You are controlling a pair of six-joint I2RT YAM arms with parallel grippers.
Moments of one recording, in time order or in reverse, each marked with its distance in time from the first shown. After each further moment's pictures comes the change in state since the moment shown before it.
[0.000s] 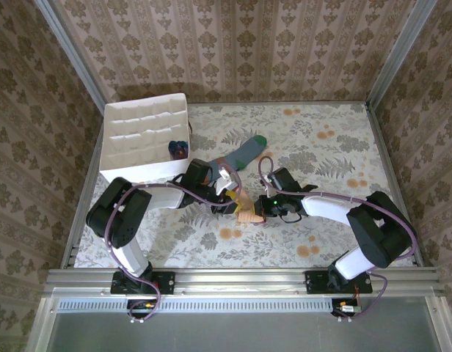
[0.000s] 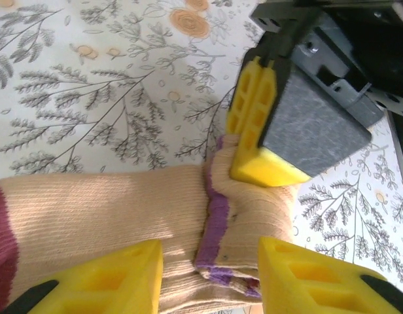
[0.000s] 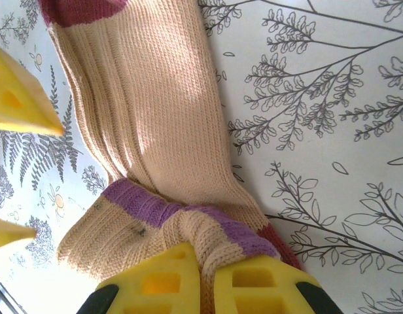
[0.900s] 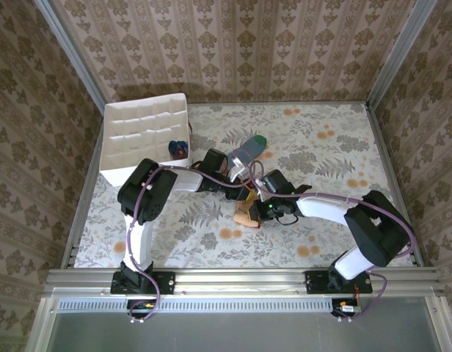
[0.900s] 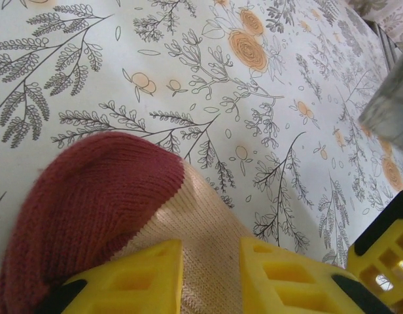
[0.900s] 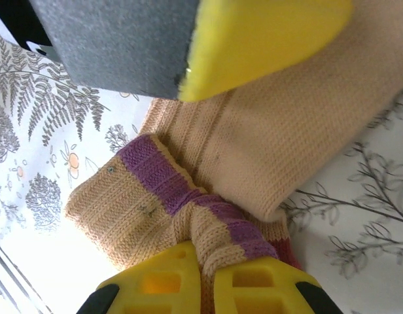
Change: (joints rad) left arm -0.008 0.328 0.314 -0.025 0.052 -0.136; right arm 0.058 0.029 0.042 -0.046 -0.051 -0.087
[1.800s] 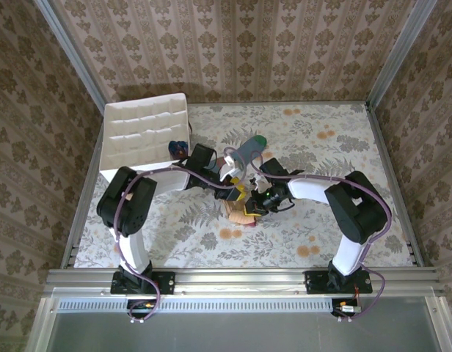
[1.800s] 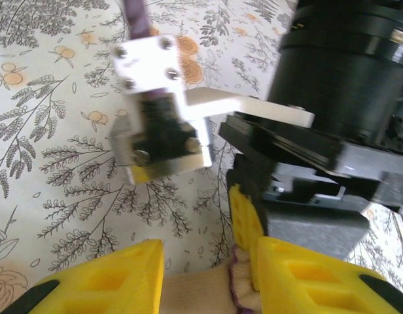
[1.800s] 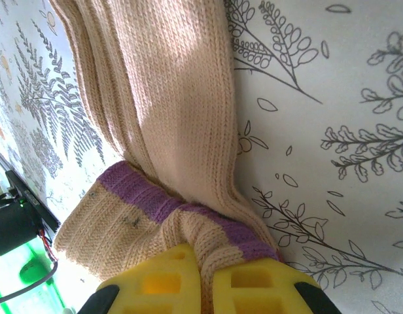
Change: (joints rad) left arm 0.052 -0.224 -0.075 -0.185 0.078 0.310; right arm -0.097 0.213 0.182 -0.141 -0.220 0.069
